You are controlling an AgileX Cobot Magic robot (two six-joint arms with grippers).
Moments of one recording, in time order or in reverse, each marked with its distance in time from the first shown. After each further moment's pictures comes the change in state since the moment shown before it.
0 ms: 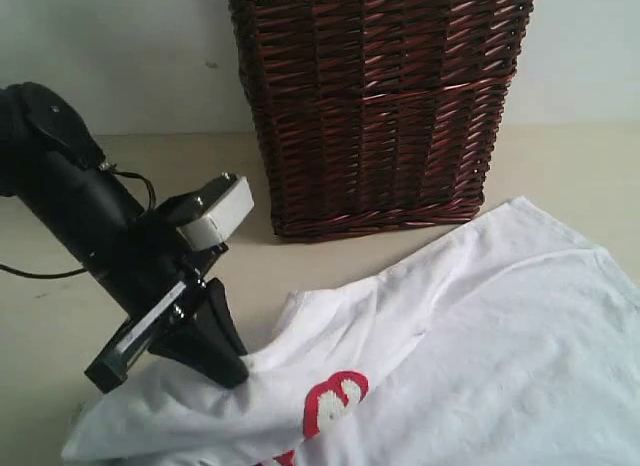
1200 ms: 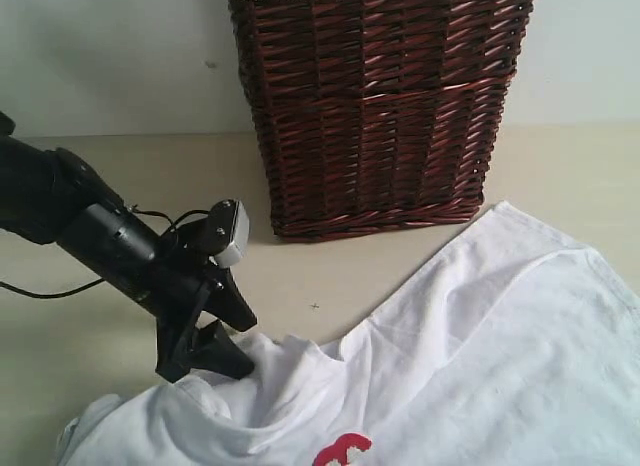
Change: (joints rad) left arm 0.048 0.189 0.012 -0.126 -0.359 0.094; right arm 0.000 0.000 0.000 0.000 0.000 0.000
